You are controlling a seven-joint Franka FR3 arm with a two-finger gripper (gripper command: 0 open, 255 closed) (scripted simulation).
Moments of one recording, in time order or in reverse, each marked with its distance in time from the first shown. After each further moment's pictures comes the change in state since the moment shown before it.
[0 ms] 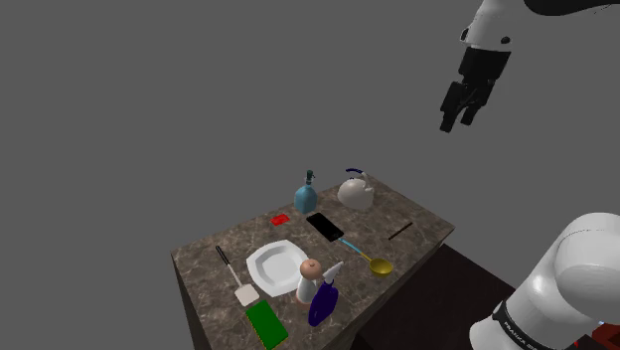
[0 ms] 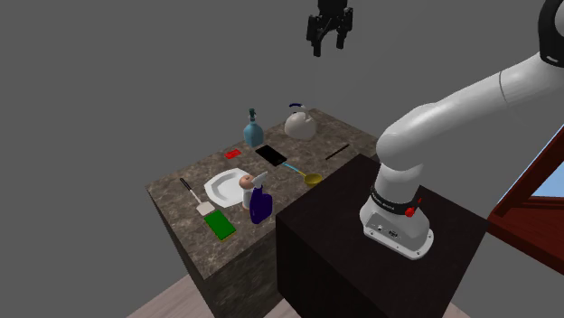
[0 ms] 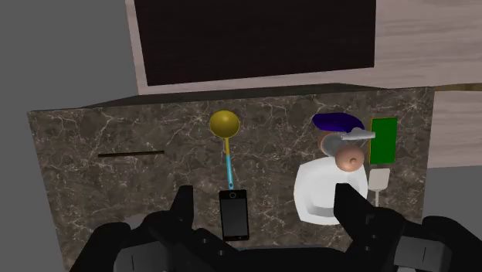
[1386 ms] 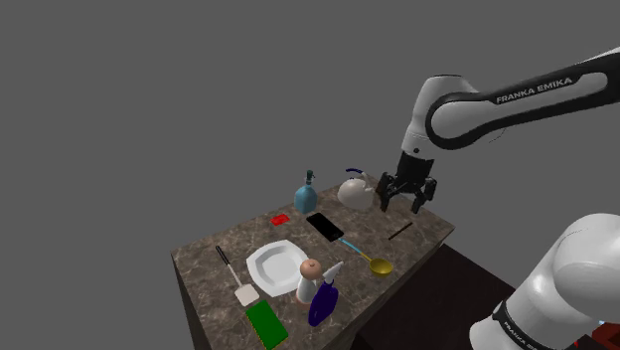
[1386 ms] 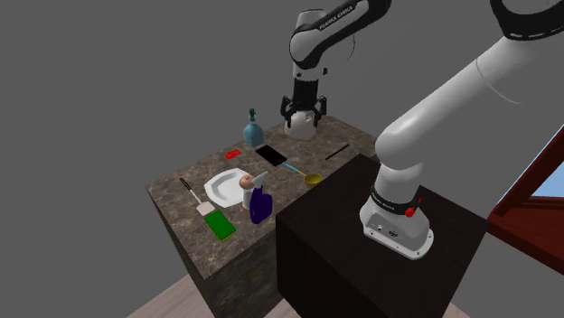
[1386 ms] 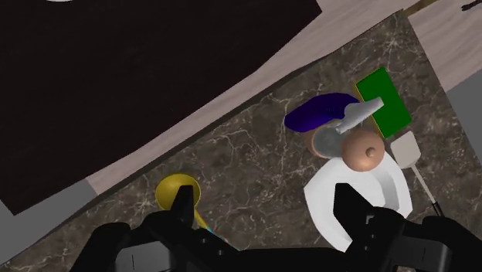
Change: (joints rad) arm -0.034 0.226 0.090 -0.451 0.266 0.596 0.429
